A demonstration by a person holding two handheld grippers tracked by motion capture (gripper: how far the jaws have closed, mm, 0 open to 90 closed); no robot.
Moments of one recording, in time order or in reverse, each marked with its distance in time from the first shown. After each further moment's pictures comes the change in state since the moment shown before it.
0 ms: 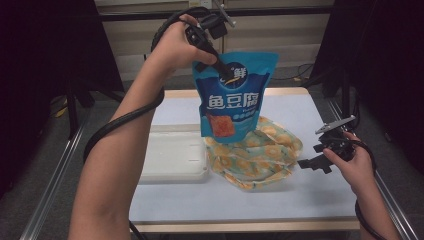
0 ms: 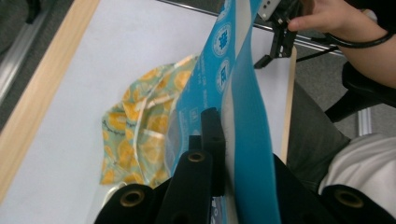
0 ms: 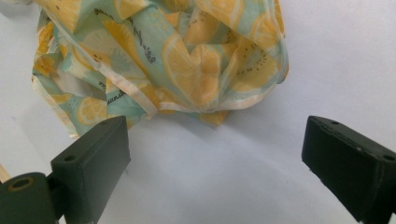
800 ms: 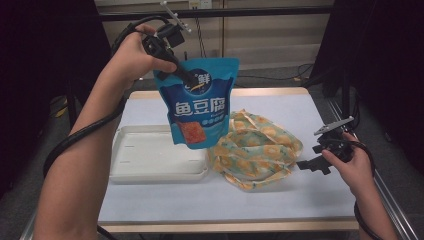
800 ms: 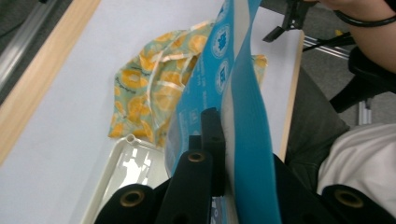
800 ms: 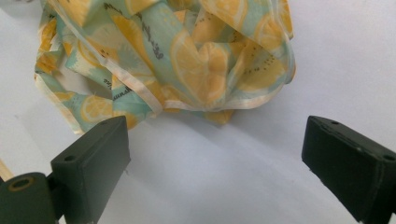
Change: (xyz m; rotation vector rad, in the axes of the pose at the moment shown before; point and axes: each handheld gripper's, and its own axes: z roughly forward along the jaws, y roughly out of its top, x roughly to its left) left arm 0.008 -0.071 -0.037 -0.016 0.023 -0.063; right arm 0.006 0.000 0.000 0.011 -0.005 0.001
